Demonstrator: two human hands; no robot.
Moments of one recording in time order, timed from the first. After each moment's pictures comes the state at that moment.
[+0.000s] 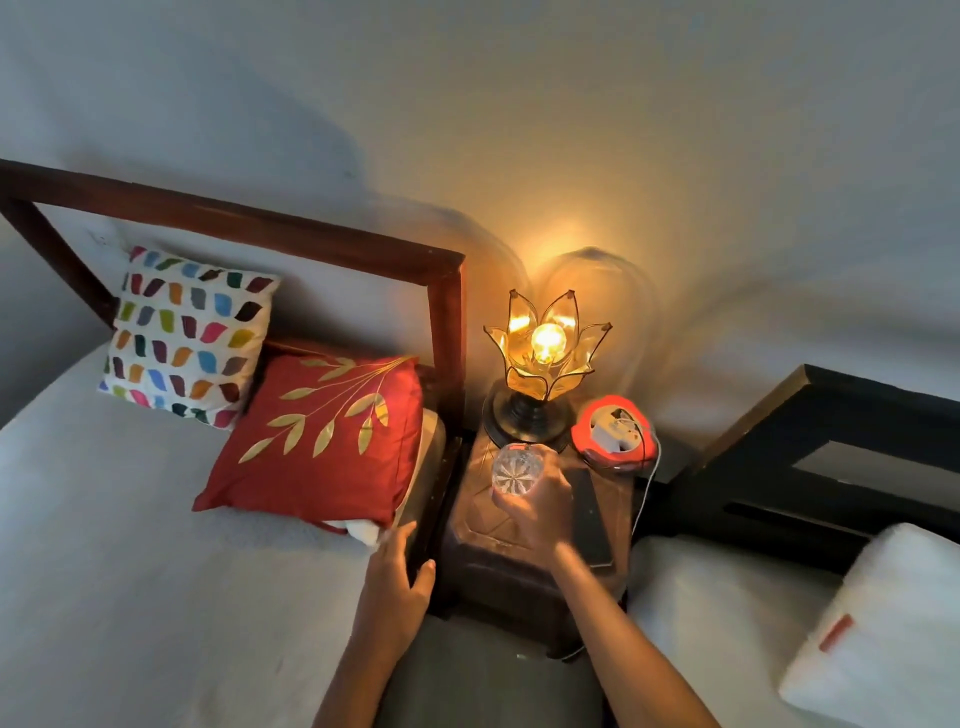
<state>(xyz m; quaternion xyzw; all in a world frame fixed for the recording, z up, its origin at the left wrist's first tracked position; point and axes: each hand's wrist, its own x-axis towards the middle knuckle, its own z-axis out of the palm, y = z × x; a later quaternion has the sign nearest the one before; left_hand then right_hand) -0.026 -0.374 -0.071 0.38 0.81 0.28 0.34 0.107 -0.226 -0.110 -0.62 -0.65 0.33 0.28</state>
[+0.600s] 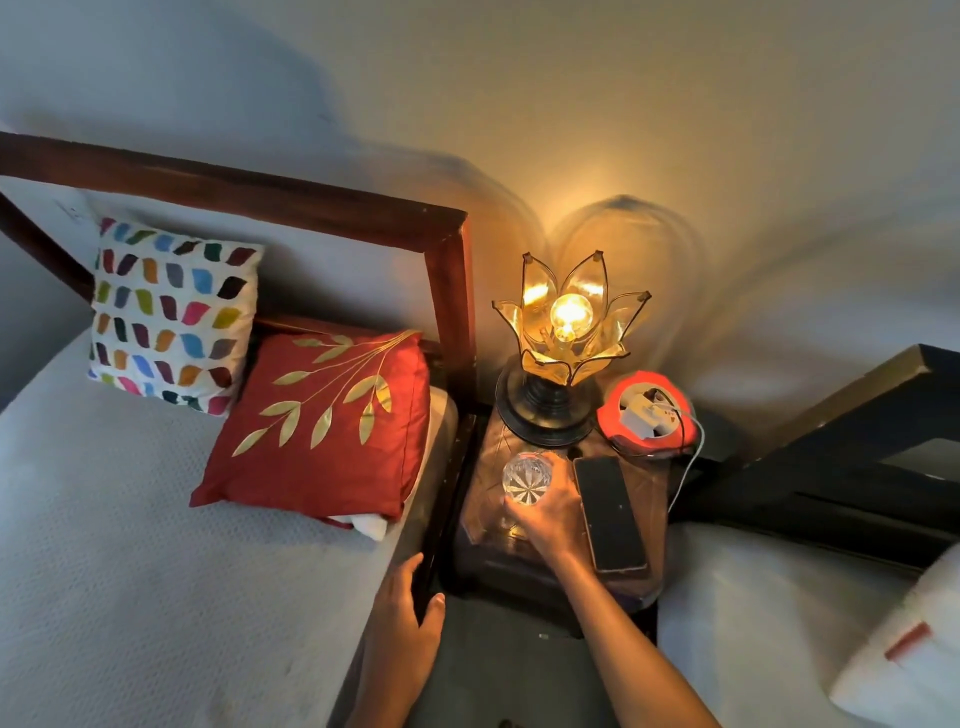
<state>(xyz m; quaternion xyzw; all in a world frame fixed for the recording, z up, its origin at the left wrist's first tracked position) -0.026 -0.365 -0.127 0.34 0.84 0.24 0.36 0.103 -0.199 -0.199 -0.64 -0.65 0.35 0.23</state>
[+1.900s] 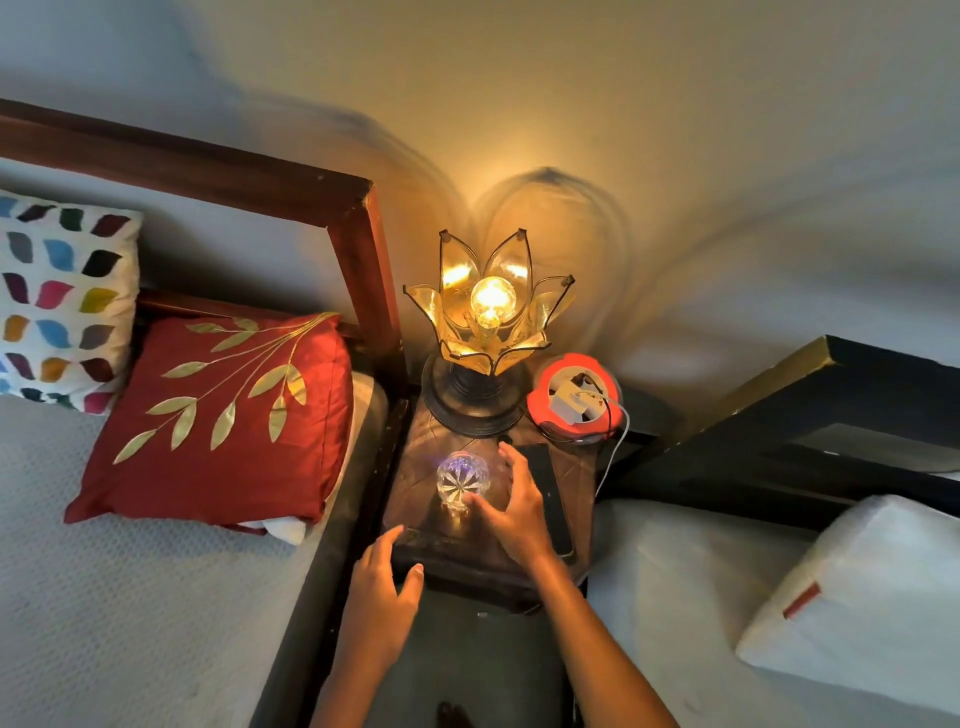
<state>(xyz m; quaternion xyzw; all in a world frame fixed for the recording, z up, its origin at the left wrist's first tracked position) 0.014 -0.307 -0.145 0.38 0.80 0.24 0.39 0.160 -0.181 -0.222 -0.56 -0.64 0.46 0.26</state>
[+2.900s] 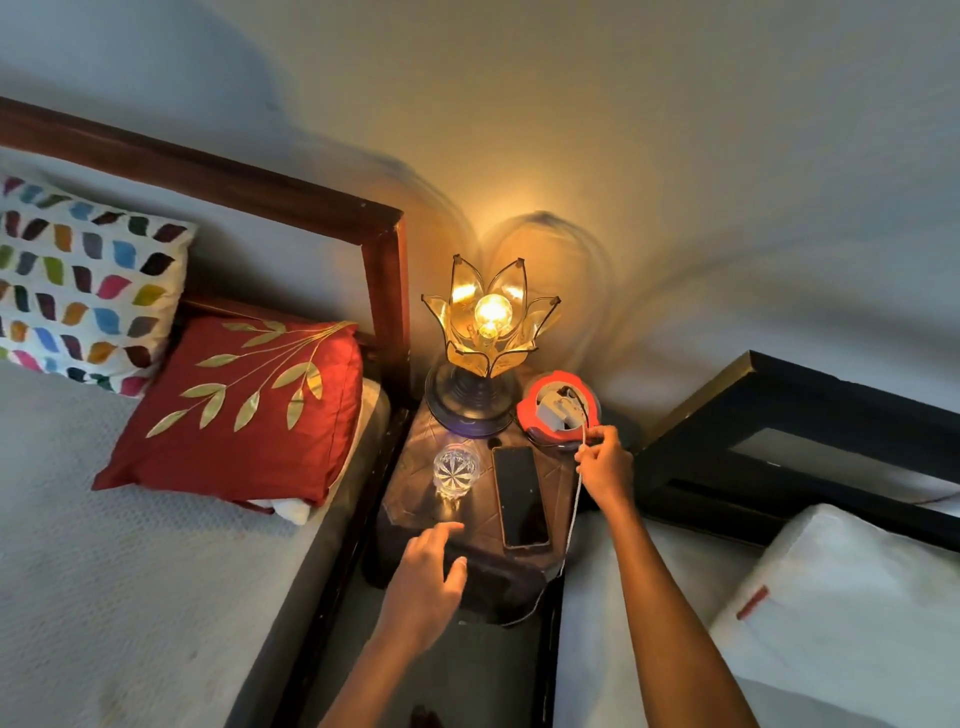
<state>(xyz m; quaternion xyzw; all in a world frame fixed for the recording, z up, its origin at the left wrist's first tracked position) 0.064 -0.331 -0.100 0.50 0.74 0.24 0.38 0.249 -0.130 -0.131 -0.73 -0.58 0.31 0.19</state>
